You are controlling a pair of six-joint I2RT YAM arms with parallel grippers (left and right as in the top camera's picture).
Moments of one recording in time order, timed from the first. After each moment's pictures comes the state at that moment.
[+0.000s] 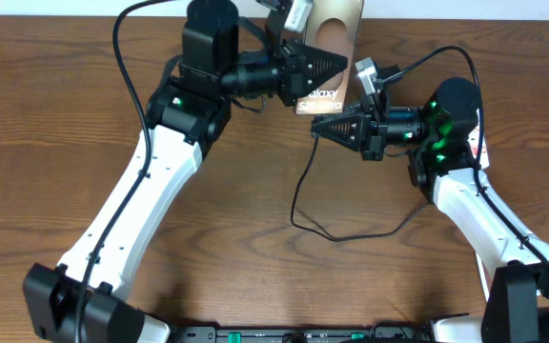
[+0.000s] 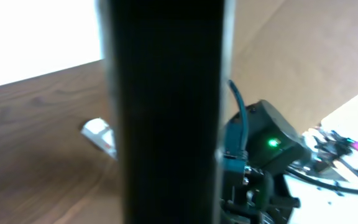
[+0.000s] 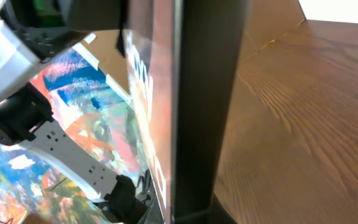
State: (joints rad) left arm -0.41 1.63 1.53 -0.15 0.90 -0.42; right arm 0.17 1.55 0.93 0.71 -1.41 0.70
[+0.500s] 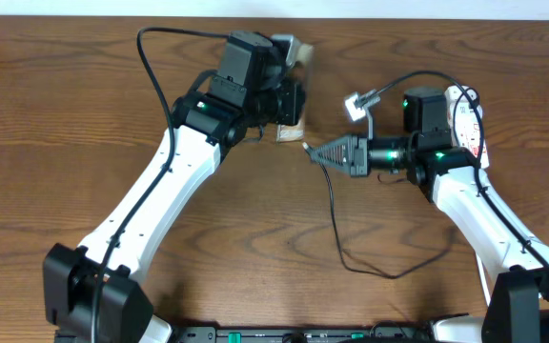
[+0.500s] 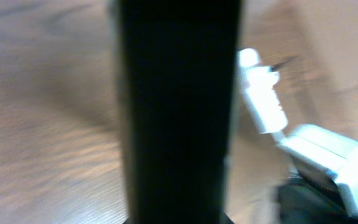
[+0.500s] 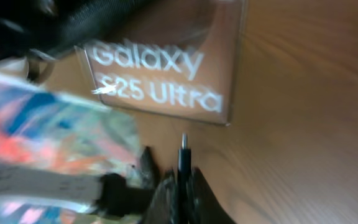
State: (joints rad) left arm -0.46 1.67 1.49 -0.55 0.32 -0.36; right arm 0.19 1.54 0.96 -0.25 -1.12 0.28
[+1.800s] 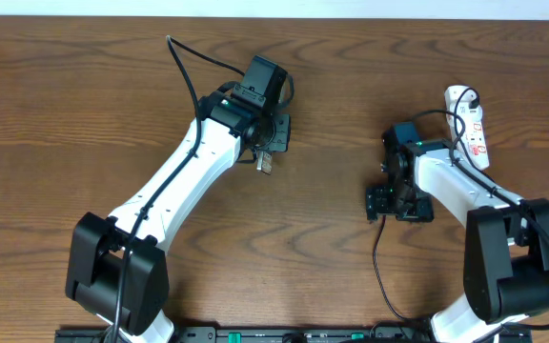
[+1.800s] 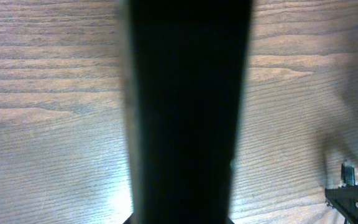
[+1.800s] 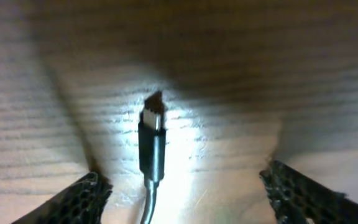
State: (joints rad) left arm -0.49 1.78 1.48 -0.82 0.07 -0.35; right arm 0.19 1.78 0.99 -0.91 0.00 0.26
